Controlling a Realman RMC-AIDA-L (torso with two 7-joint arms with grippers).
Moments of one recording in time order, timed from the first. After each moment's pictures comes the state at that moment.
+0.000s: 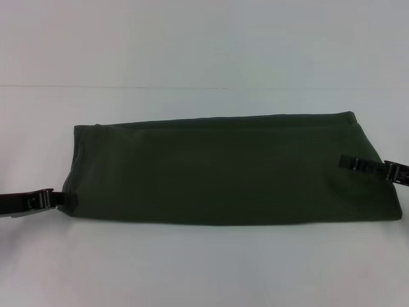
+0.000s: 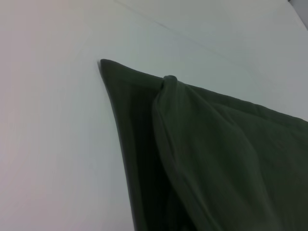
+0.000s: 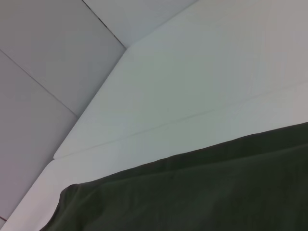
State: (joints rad) left arm -0.53 -2.07 0.34 0.78 2.49 1.39 -2.15; right arm 0.52 1.96 -0.60 -0.42 -1.93 -1.27 1.83
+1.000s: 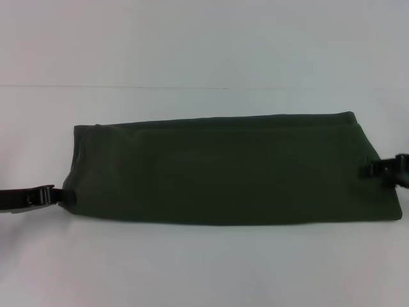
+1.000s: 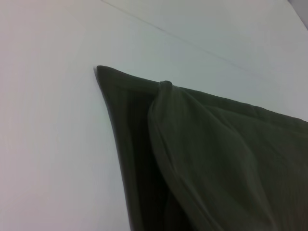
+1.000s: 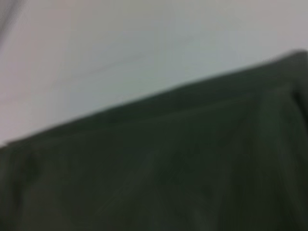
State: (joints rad) left arm -0.55 -2.06 0.34 0.78 2.50 1.39 -2.15; right arm 0.58 1.99 -0.74 -0.89 -2.39 -1.38 2.57
